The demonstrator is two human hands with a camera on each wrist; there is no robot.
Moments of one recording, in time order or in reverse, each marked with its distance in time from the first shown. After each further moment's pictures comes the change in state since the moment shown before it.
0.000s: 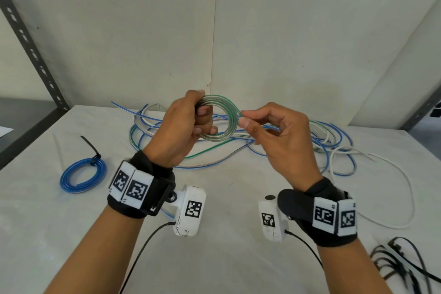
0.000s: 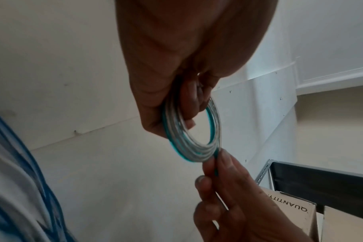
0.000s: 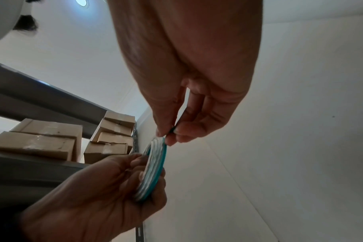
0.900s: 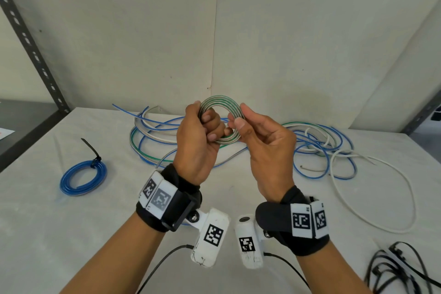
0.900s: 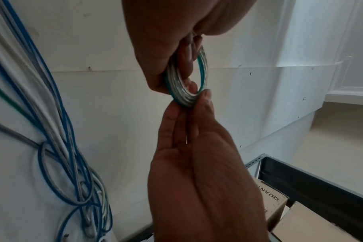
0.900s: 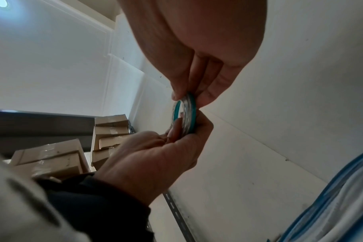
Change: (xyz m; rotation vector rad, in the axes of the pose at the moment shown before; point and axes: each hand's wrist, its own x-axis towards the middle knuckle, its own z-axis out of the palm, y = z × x) left_hand -0.002 -0.024 0.029 -0.503 0.155 0.008; right_hand -0.010 0.009 0.037 0.452 0.207 0.121
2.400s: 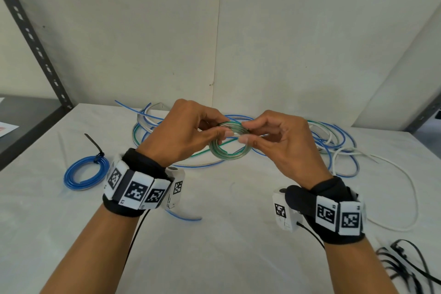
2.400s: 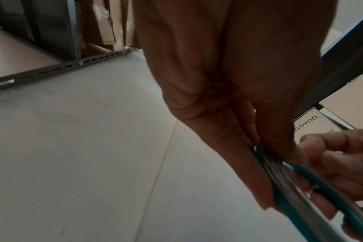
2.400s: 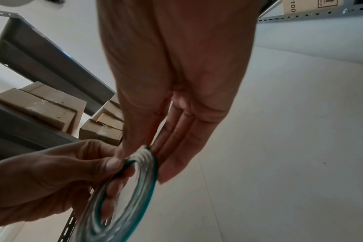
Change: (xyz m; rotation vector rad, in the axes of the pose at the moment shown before) left_hand 0.003 0.044 -0.036 1.390 -0.451 0.449; right_hand 0.021 -0.018 -0.044 -0.520 -0.395 -0.072
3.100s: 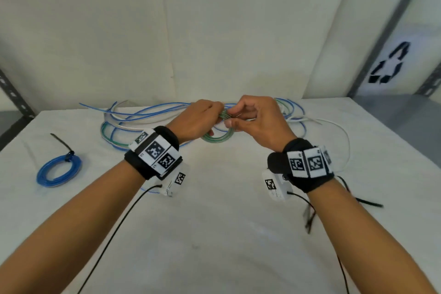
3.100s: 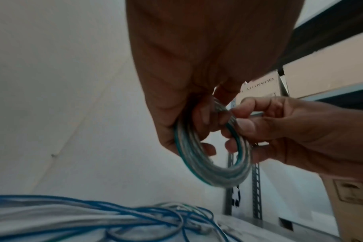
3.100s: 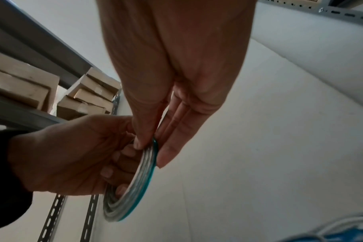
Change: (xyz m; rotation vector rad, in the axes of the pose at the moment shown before) left_hand 0.025 0.052 0.081 -0.058 -0.246 -0.229; right_hand -0.044 -0.009 -0.049 -0.078 0.078 0.143
